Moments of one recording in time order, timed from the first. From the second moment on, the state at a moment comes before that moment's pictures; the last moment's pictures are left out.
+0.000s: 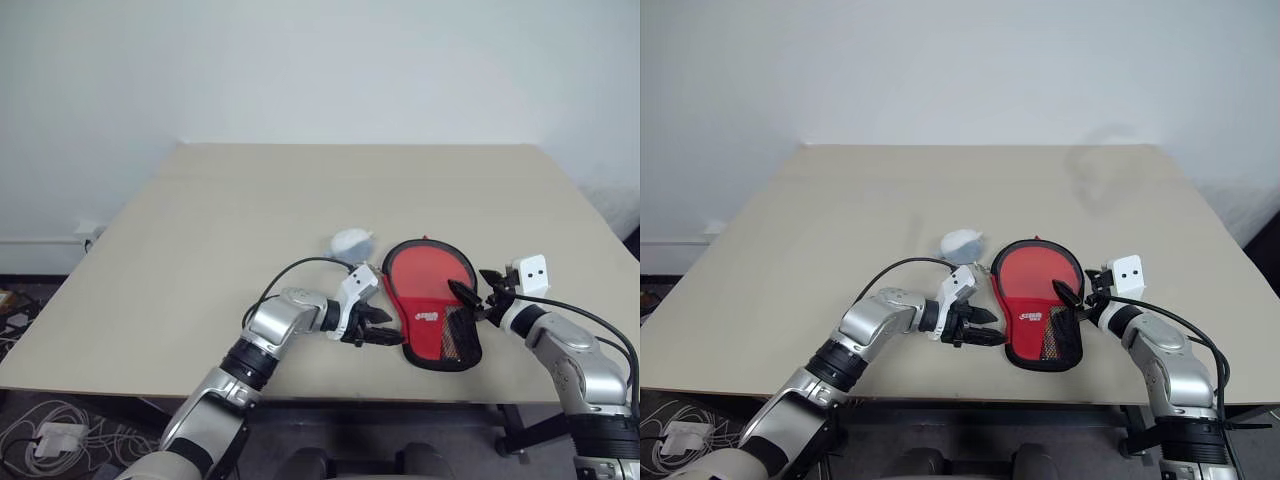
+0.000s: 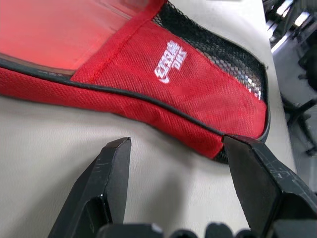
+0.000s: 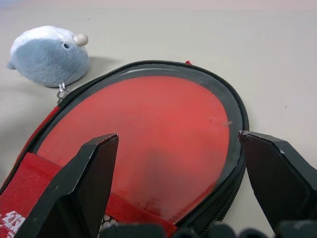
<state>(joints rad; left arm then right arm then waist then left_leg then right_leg) -0.59 0.17 -0.40 0.28 -0.30 0.78 -0.96 -0.11 -0.47 -0.15 -0.03 0.38 0.43 0.52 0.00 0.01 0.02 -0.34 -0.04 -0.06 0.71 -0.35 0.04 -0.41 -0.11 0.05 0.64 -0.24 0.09</state>
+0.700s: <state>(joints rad) -0.77 -0.05 -0.17 0.56 -0.44 1.23 -0.82 -0.11 -0.44 -0.15 0.00 0.34 0.42 0.46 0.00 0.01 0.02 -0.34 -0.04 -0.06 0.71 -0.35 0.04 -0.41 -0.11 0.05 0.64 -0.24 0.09</state>
